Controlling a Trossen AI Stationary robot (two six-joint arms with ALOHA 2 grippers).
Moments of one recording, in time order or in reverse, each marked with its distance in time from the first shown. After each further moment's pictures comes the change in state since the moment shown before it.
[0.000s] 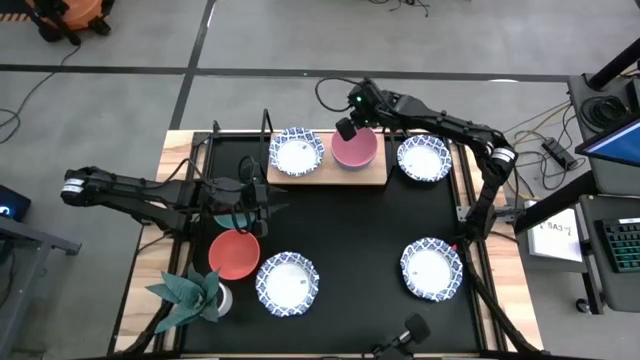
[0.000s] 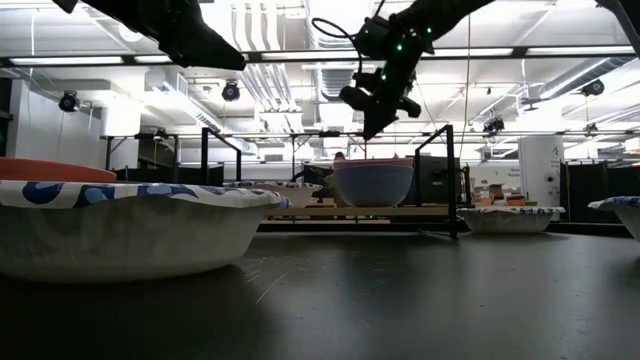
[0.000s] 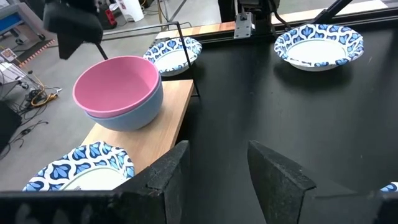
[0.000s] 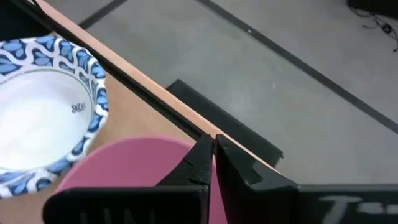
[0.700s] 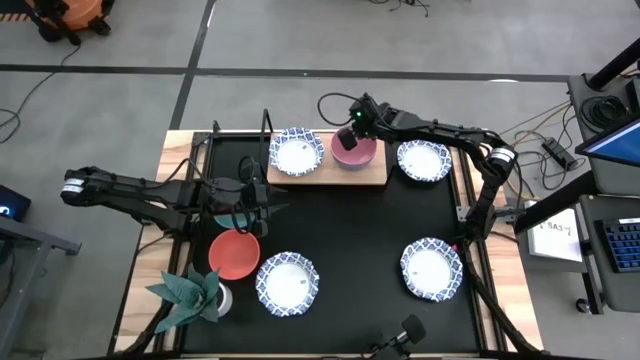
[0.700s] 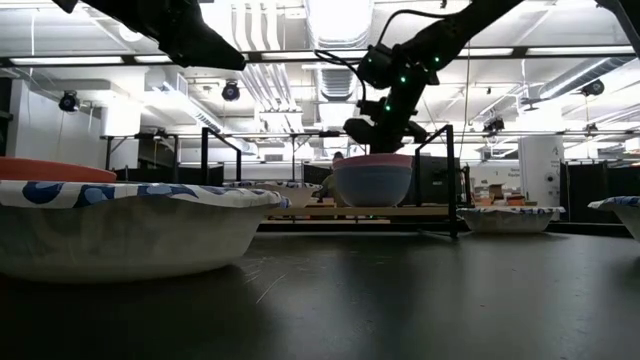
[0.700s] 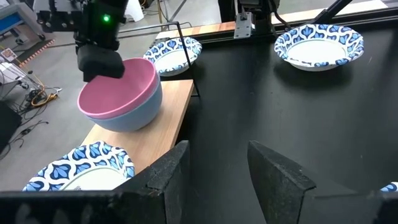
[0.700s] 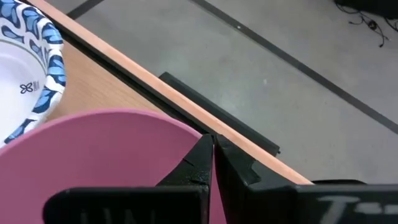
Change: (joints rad) left arm 0.000 0.000 0.000 0.000 0.000 0.000; right arm 0.000 0.000 -0.229 0.221 0.054 0.001
